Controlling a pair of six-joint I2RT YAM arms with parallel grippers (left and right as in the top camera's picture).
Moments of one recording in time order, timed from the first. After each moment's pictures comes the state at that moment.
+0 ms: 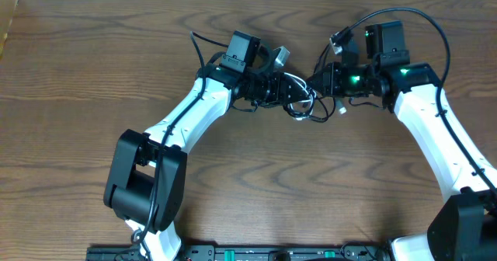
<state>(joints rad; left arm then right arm) -0.43 1.89 1.34 -0.44 0.85 -0.48 0.19 1.62 1.29 -0.65 -0.70 0.31</state>
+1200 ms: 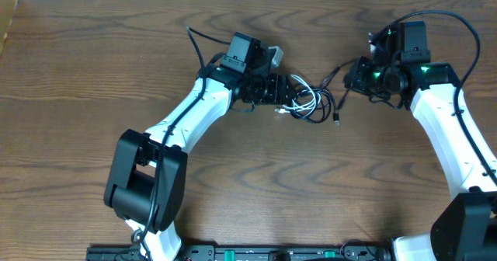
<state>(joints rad) -0.44 1.89 1.34 -0.45 0.56 -0.38 0.09 1.61 1.29 -0.72 -0.31 0.44</state>
